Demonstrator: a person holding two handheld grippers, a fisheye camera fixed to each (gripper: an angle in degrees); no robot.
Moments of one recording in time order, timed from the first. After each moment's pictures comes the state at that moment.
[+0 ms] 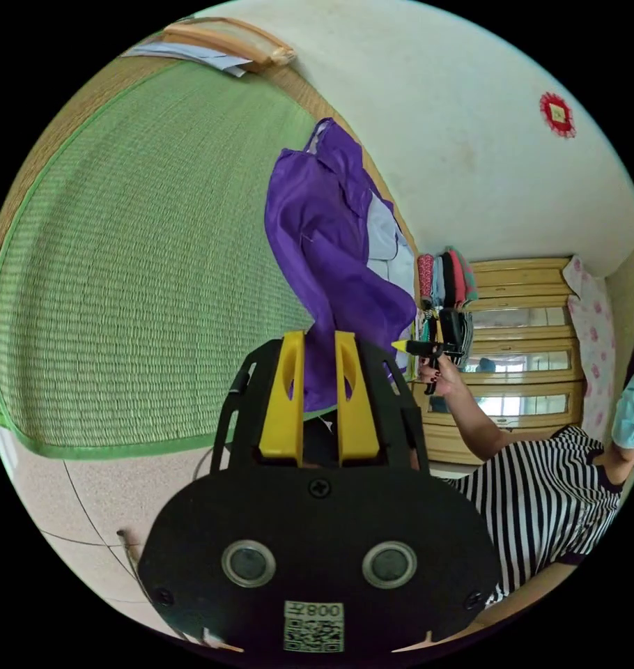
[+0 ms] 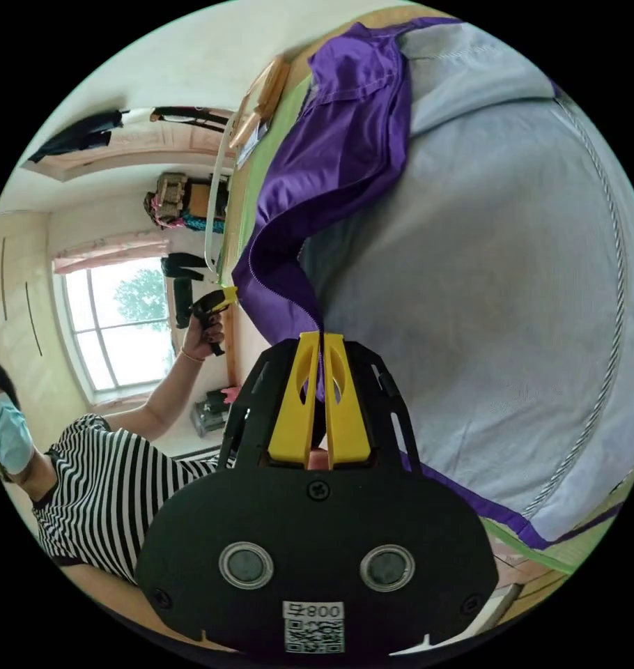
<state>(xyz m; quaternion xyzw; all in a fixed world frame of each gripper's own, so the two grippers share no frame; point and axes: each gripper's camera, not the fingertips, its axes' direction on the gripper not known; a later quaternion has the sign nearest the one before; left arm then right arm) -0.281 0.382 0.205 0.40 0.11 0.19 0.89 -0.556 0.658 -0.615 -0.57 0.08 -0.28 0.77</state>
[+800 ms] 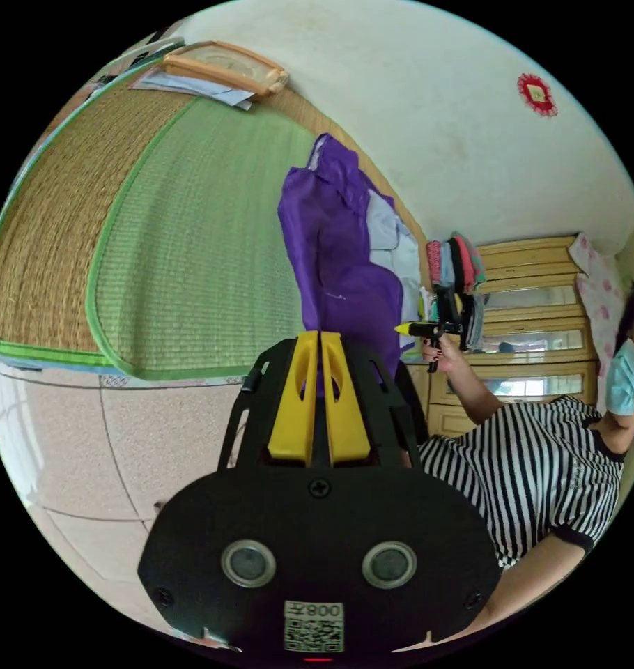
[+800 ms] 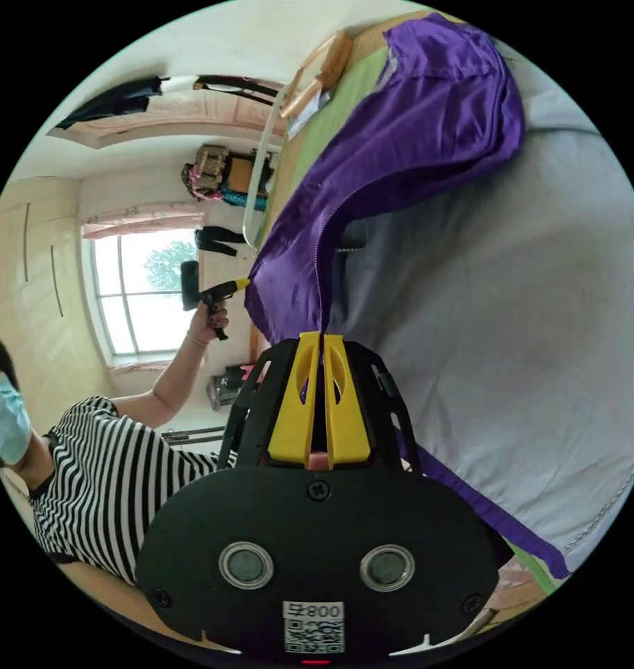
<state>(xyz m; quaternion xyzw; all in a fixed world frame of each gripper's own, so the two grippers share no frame) -0.285 0.443 0.186 0.39 0.02 0.17 0.91 -0.611 0.804 -0.486 -0.62 0.03 -0.30 0.72</state>
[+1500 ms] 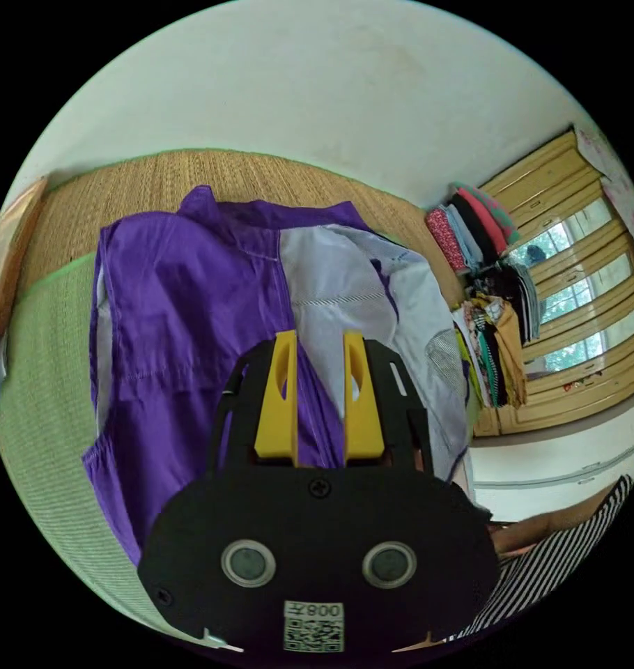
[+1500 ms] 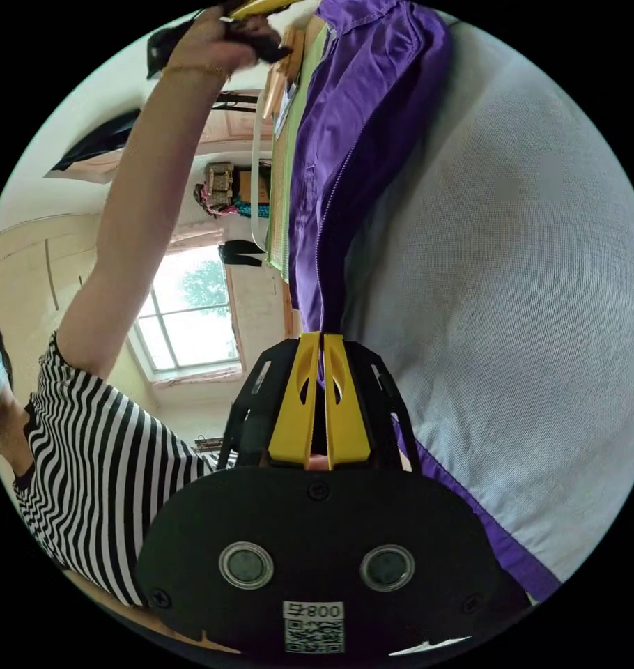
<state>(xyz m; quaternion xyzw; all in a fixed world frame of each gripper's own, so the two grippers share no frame) 0.152 0.099 0.178 0.41 -0.14 0.33 0.84 -0.559 0.850 -0.400 -0.64 -0.04 -0.21 0.74</state>
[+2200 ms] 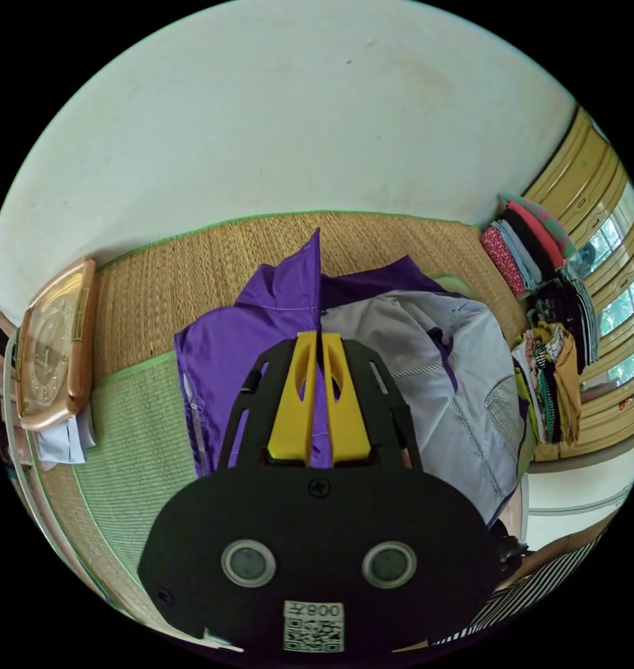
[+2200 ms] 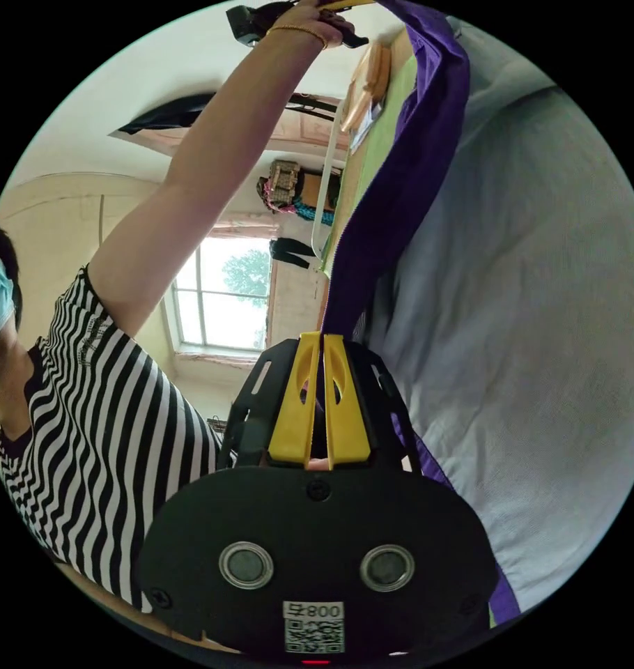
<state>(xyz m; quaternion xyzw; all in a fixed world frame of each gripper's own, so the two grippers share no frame) 0.214 0.093 0.126 0.48 -0.24 0.29 0.79 -0.596 0.858 -0.357 -0.63 -0.16 -0.25 0.72</state>
